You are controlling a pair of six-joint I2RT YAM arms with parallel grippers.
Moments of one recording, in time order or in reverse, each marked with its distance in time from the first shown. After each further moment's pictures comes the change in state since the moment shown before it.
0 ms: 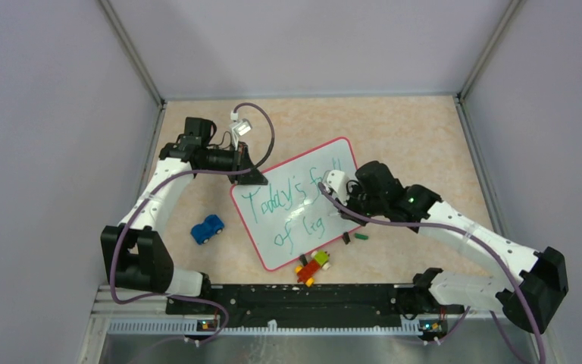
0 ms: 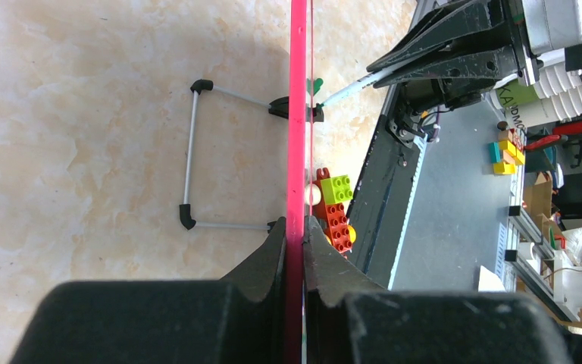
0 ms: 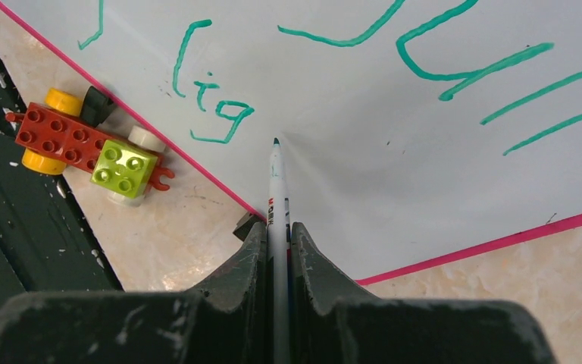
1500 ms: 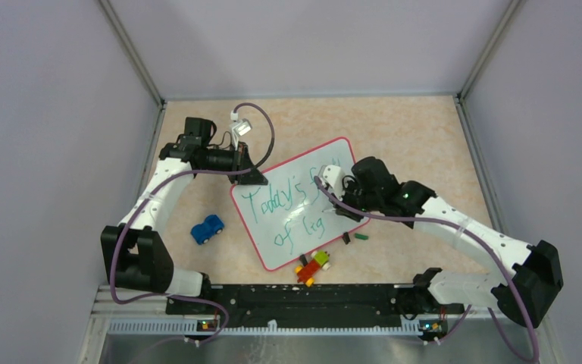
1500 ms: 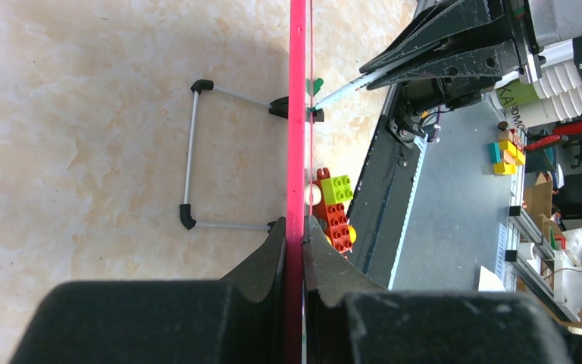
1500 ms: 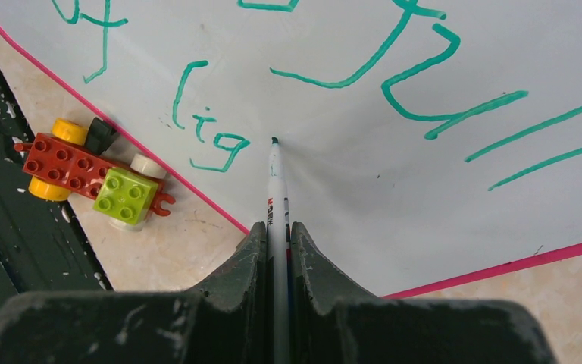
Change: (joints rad) left arm 0.000 0.000 0.000 0.000 0.000 0.000; right arm -0.016 0.051 0.030 0.047 -0.025 0.018
